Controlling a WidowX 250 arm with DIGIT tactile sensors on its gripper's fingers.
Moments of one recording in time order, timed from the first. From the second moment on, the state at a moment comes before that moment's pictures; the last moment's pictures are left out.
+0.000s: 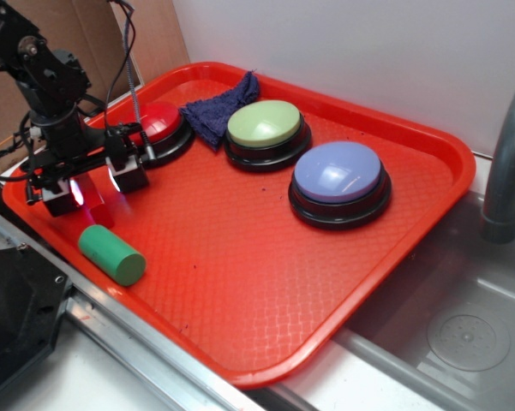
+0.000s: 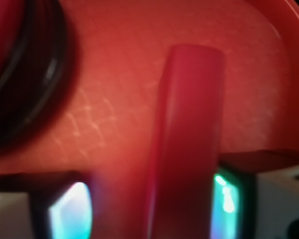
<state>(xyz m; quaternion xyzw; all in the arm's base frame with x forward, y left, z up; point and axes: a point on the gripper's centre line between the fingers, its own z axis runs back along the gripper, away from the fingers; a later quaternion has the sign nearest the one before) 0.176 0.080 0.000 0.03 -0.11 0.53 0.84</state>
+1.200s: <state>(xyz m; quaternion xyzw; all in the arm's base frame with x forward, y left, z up) 0.196 0.024 0.122 -0.06 -0.06 0.21 0.97</state>
